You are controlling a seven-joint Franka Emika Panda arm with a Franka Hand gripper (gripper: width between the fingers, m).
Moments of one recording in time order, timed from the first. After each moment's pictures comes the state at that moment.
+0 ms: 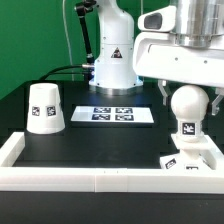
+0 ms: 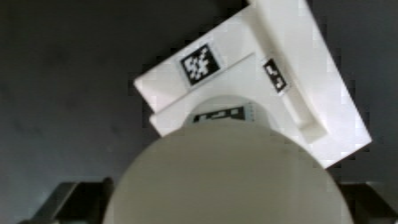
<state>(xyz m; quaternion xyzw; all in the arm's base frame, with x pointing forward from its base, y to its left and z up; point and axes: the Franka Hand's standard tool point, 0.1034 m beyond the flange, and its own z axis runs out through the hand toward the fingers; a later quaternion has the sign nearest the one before) 0.604 0.098 0.113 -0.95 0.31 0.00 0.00</state>
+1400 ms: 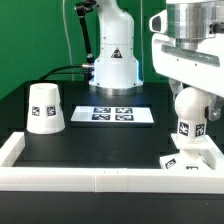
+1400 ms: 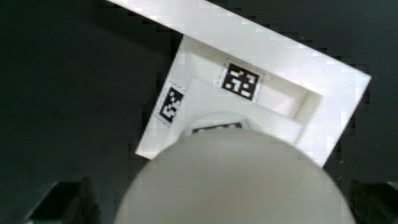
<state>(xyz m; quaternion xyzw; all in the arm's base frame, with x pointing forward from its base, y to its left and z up) 0.605 0.111 0.111 -0.89 0.46 0.03 0.03</state>
